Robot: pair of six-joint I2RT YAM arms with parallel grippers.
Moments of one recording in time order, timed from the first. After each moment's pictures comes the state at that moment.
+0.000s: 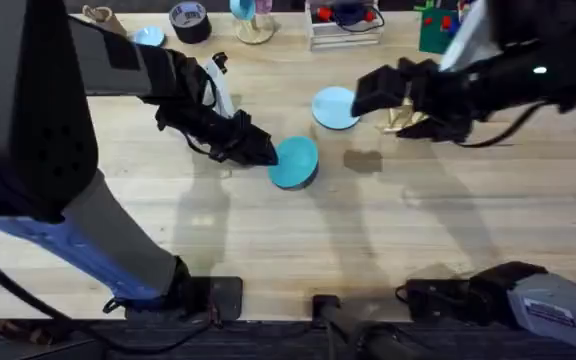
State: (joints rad) left arm 0.00 1.88 1.01 -0.84 0.84 0.07; right arm 0.31 1.27 1.08 -0.89 -0.32 0.56
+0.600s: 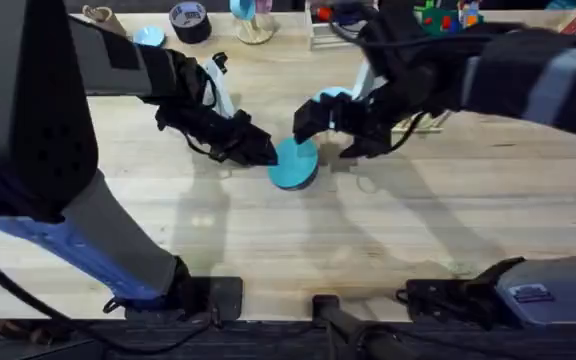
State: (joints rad) left arm 0.00 1.88 1.01 -0.84 0.84 0.07; right arm 0.51 1.62 1.08 -0.65 -0.36 0.67
